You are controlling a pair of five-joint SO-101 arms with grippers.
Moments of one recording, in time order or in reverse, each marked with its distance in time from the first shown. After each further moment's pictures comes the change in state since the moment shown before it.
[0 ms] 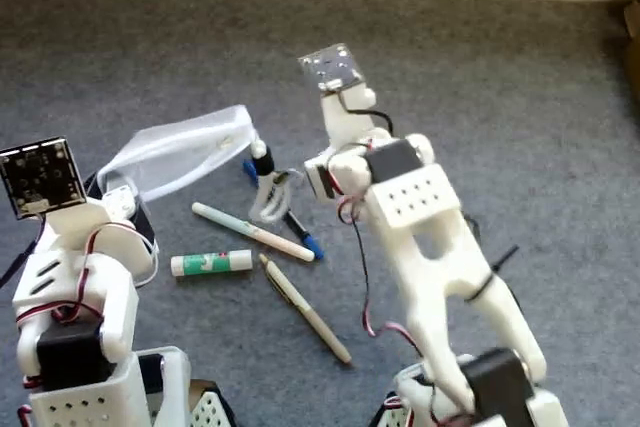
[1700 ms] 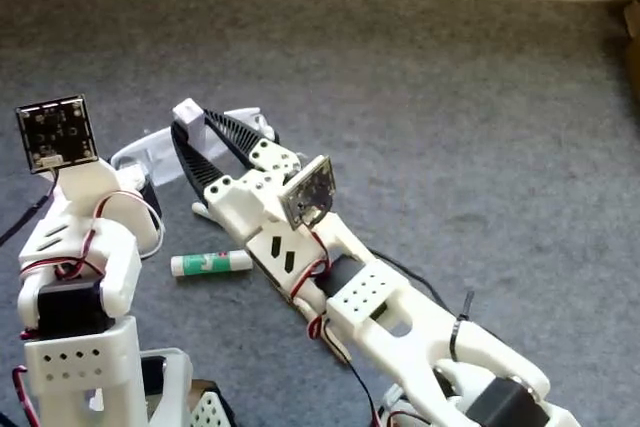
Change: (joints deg) left arm 2.5 14.2 -4.3 -1.2 0.0; right arm -21.7 -4.0 37.8 -104.0 -1.5
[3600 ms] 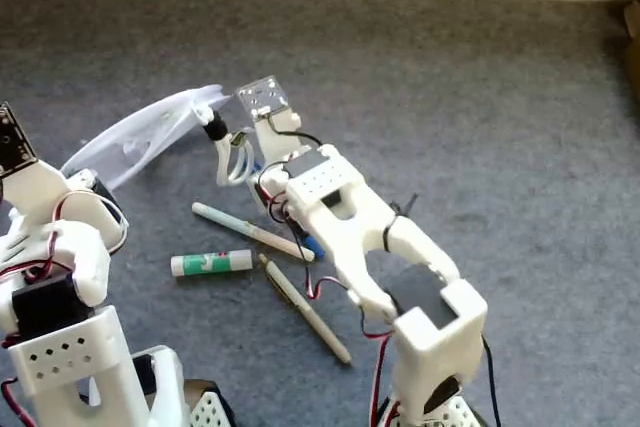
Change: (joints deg) left arm -14.5 1.1 0.2 -0.2 4.3; right arm 12.0 41.7 -46.3 82.6 -4.0
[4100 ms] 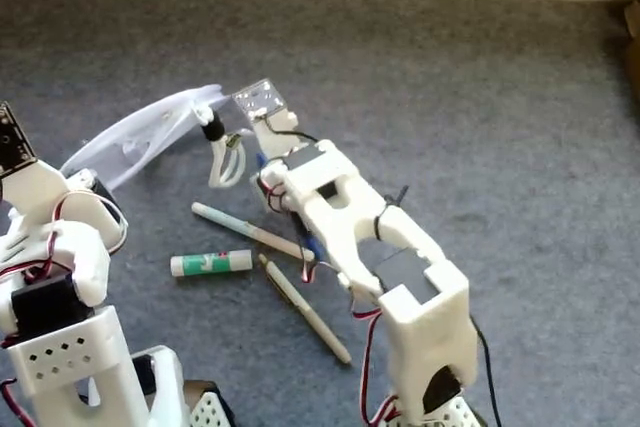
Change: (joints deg) left arm 0.0 0.0 0.0 0.0 0.0; right arm 0.4 8.0 -5.2 1.1 5.9
